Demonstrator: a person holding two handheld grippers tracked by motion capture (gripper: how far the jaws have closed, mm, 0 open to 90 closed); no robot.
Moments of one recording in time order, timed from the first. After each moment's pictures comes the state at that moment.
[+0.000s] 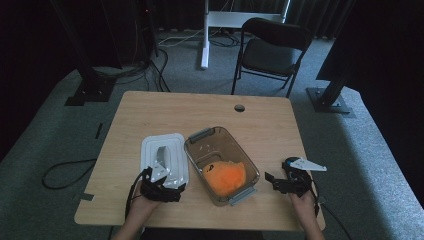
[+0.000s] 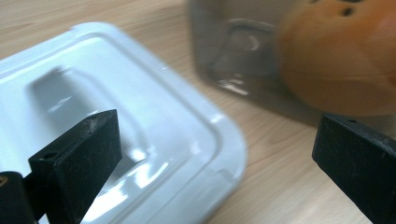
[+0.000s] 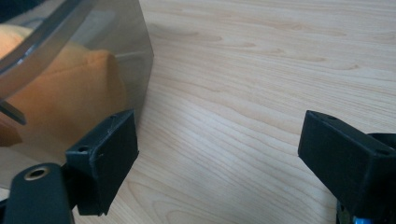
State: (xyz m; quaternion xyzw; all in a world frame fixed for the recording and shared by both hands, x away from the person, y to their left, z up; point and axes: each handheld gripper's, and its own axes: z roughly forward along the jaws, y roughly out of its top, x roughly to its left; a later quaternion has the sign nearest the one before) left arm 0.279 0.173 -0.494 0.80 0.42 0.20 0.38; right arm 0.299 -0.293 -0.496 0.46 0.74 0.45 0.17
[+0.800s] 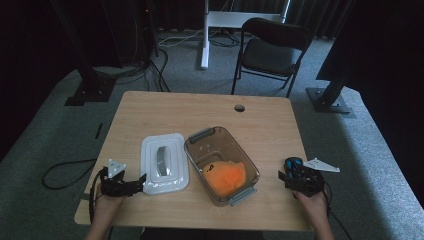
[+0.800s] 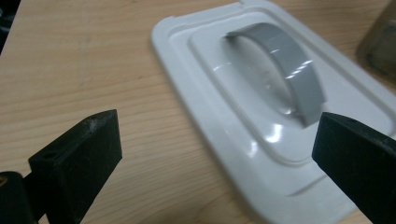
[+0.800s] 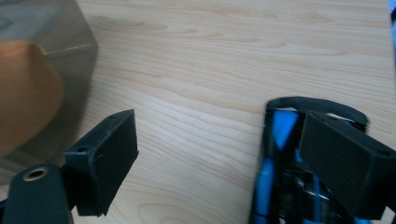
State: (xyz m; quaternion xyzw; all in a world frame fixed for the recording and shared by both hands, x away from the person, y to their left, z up) left arm 0.284 0.275 -0.507 0.72 0.54 0.25 0.35; right arm 0.297 -0.328 -0.497 0.52 0.72 0.41 0.20
